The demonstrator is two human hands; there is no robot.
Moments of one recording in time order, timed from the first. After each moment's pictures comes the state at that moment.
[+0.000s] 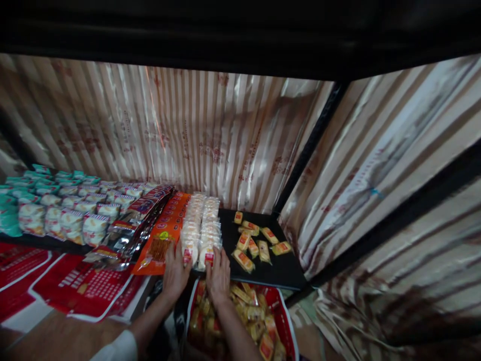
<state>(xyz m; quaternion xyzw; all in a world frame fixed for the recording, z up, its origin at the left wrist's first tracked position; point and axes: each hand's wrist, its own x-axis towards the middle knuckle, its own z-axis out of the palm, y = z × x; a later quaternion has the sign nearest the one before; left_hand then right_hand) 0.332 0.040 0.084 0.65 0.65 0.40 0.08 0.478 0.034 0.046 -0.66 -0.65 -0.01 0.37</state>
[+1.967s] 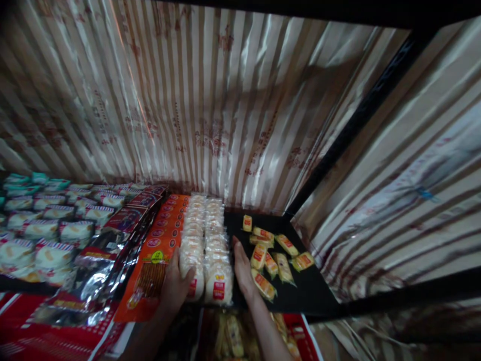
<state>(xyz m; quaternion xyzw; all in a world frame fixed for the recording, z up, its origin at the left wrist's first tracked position) 0.324 0.111 0.074 0.57 0.65 0.40 0.31 0.523 0.127 0.077 -0.62 -0.41 0.40 0.53</state>
